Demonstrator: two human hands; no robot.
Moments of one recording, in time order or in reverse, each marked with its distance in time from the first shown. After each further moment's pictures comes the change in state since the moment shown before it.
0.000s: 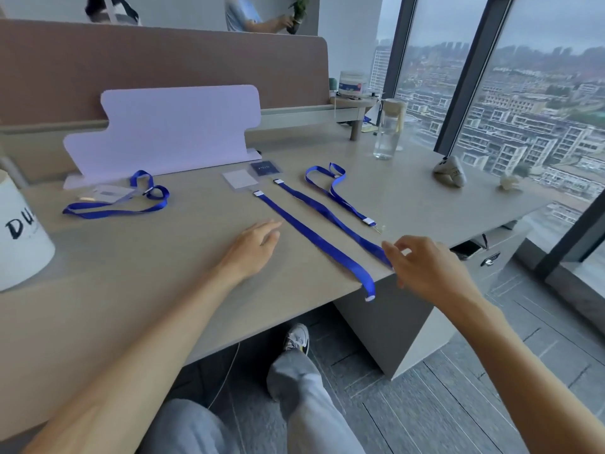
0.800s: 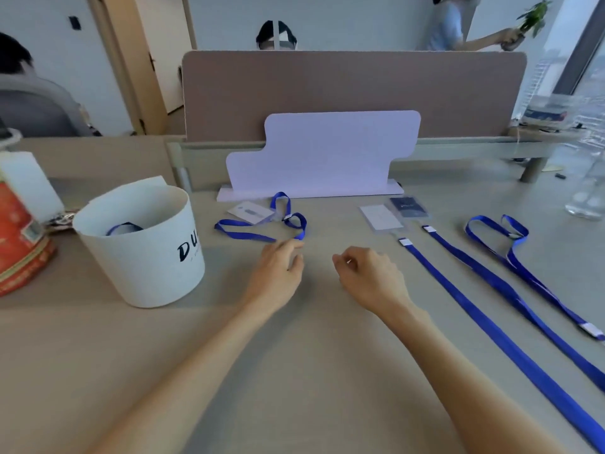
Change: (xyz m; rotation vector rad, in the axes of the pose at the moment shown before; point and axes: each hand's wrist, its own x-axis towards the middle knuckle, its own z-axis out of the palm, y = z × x) left_hand 0.002 -0.144 -0.112 0.051 0.381 -0.250; right_hand 0.101 -0.248 0.190 0.151 -0.215 -0.438
